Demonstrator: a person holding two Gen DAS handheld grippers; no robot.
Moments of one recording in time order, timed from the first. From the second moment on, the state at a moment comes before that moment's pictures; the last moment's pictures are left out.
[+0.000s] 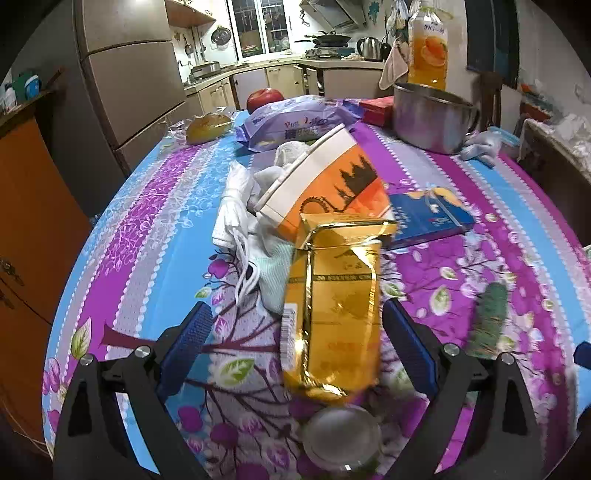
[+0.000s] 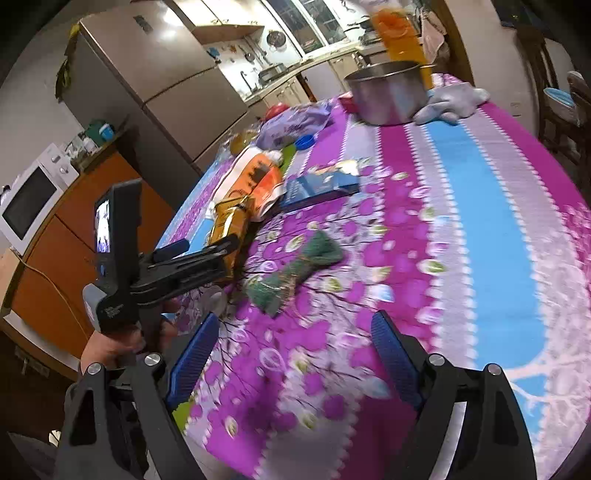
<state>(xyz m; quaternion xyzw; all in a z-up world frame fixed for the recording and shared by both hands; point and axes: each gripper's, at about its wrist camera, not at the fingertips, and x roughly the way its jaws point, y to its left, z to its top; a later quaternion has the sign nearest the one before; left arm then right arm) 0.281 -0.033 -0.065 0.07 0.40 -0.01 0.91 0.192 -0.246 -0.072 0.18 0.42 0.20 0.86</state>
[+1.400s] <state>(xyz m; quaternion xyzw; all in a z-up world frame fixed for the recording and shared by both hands) 0.278 -0.012 -0.082 -0.01 0.43 -0.09 0.90 0.290 -0.183 -0.094 0.05 0.47 0.16 0.87</state>
